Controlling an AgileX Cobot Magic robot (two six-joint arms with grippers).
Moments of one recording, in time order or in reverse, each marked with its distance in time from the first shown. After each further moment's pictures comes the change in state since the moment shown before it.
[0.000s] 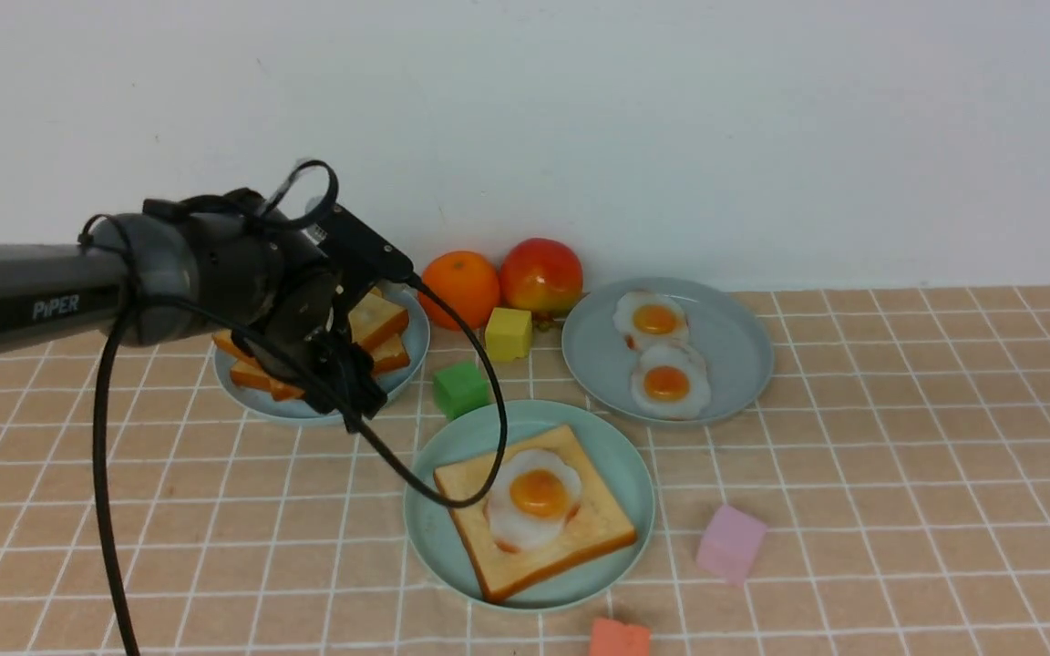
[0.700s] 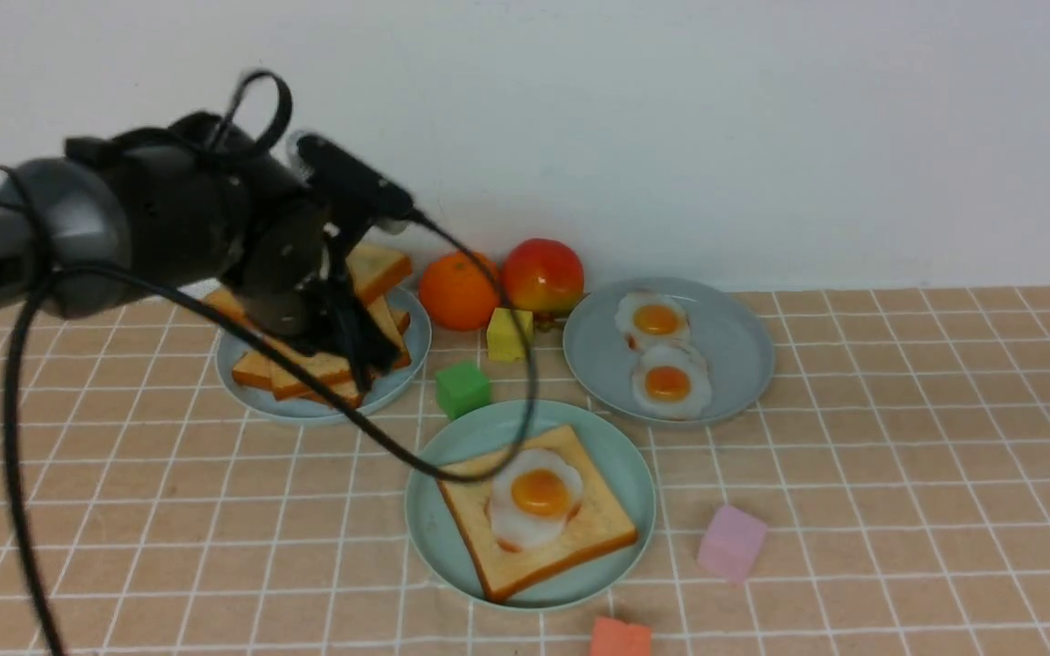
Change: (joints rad) right arm 0.000 0.000 0.000 0.000 0.022 0.000; left arm -0.123 -0.238 0.055 -0.084 0.099 -0.013
